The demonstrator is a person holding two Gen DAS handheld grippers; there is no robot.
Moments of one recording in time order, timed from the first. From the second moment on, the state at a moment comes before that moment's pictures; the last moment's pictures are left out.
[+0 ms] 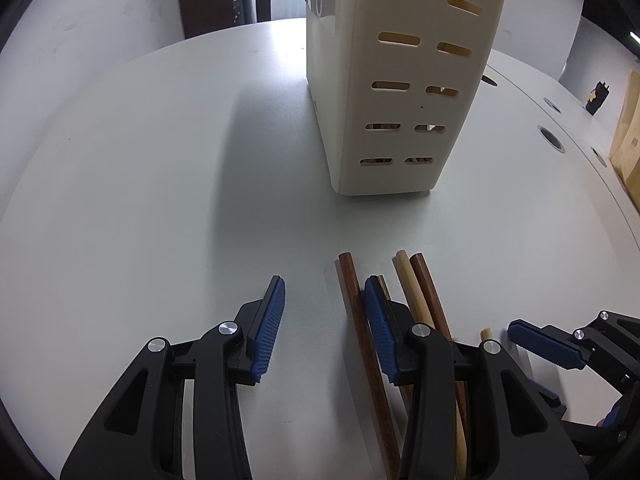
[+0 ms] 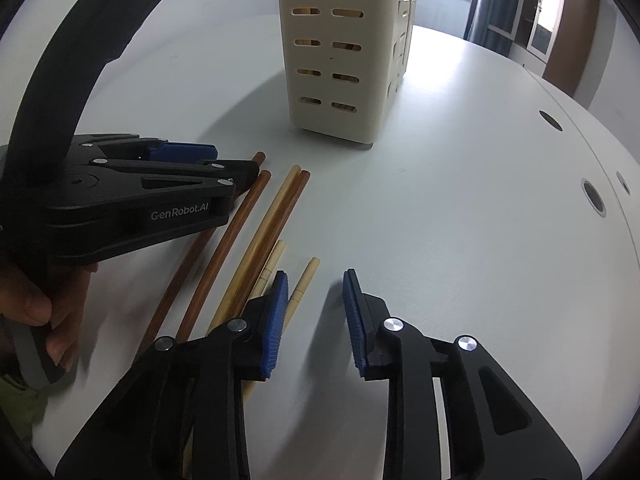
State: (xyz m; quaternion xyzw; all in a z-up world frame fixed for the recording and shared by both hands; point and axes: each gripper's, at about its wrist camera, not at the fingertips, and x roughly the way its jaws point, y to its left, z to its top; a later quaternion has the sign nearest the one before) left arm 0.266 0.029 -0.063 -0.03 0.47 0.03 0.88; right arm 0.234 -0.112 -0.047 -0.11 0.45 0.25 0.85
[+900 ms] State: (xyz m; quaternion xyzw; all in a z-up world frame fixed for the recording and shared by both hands) left arm 0.262 0.042 -0.004 -0.05 0.39 -0.01 0.92; right arm 0.257 -0.138 0.008 -0.02 0.38 0.27 0.88
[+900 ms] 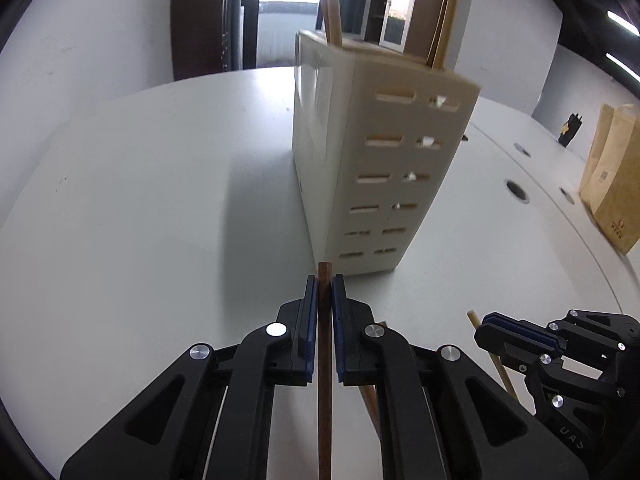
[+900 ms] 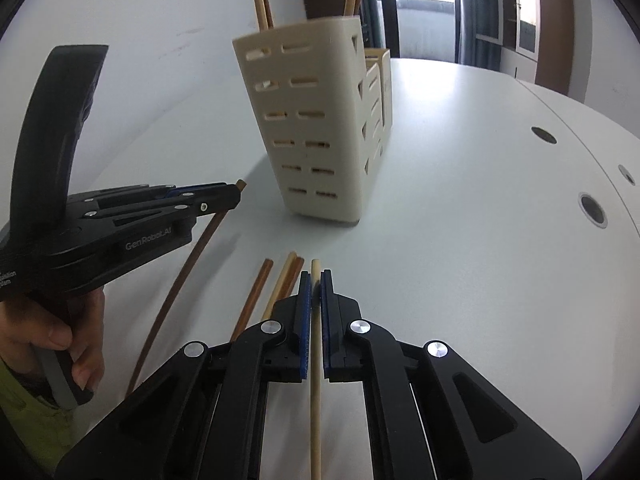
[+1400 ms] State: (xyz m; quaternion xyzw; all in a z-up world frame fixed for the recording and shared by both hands) left arm 0.222 0.038 0.083 -0.07 0.26 -0.02 0.96; right arm 0.254 -0.157 0.071 0.02 0.28 0.29 0.91
